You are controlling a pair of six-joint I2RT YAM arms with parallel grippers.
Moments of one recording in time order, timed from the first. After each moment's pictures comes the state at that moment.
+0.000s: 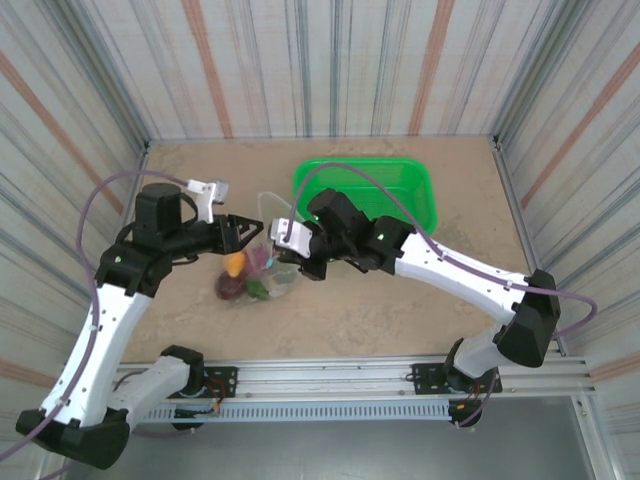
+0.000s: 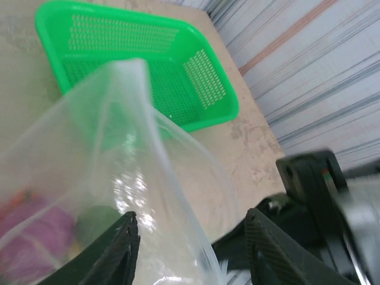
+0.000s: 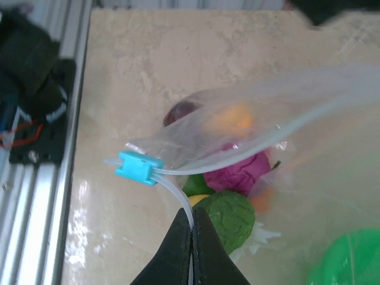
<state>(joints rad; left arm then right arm) -0.30 0.91 1.15 -0.79 0.56 -0.36 0.98 1.48 1.38 -0.56 -0.31 -0.35</state>
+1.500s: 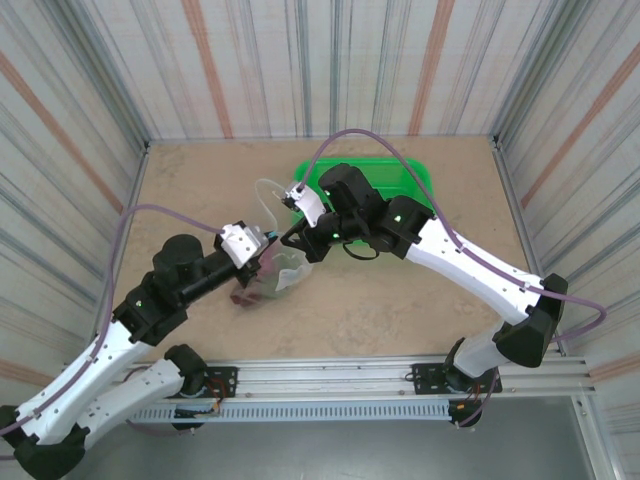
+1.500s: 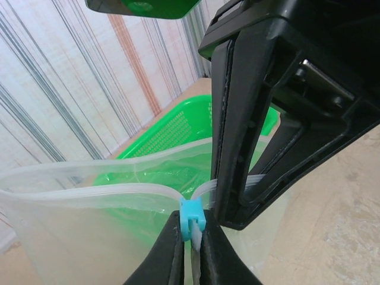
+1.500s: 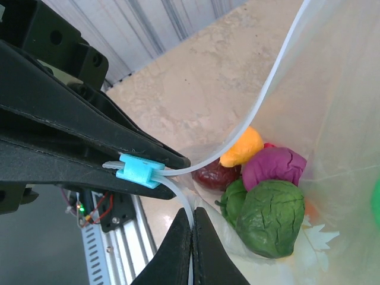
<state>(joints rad) -0.73 0.67 0.80 -0.31 0.10 0.32 0.94 1.48 1.55 -0.72 -0.35 0.13</state>
